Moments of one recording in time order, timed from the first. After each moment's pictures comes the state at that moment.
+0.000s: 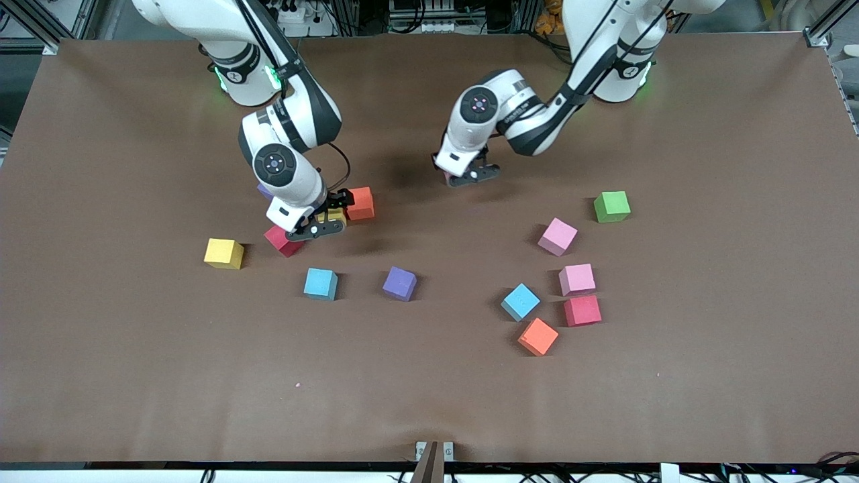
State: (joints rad) left arm -0.41 0.48 -0.57 -2.16 0.04 2.52 -1.19; right arm 0.58 0.29 -0.08 -2.17 0.14 2.28 0.18
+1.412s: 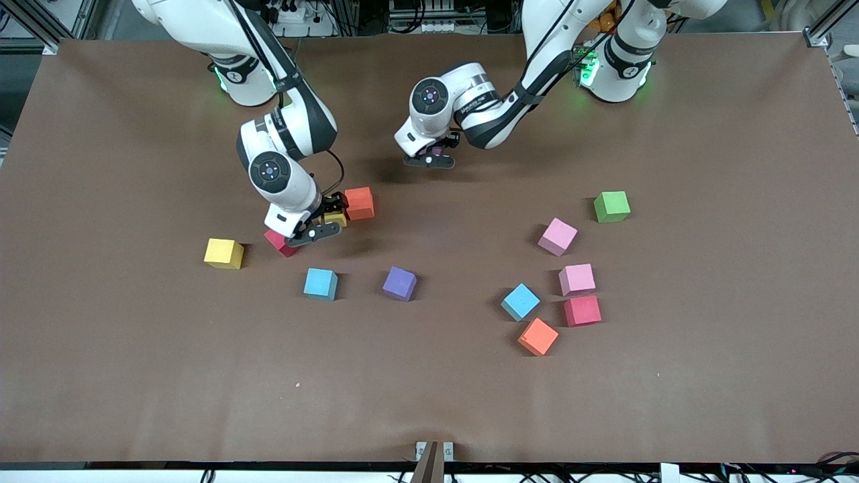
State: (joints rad) left arm -0.57 0.60 -0.54 -2.00 0.04 2.39 -1.01; right arm 0.57 0.33 -0.08 -2.21 0.14 2.36 0.11
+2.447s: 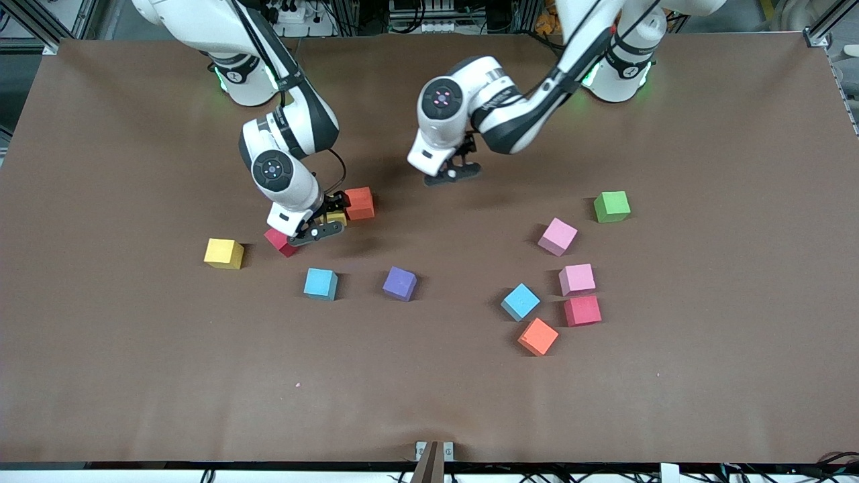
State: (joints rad) left arm -0.40 0.45 -0.53 -1.87 0.04 2.14 -1.21; right arm 0.58 0.33 -0.08 -2.20 0.14 2.37 0.11
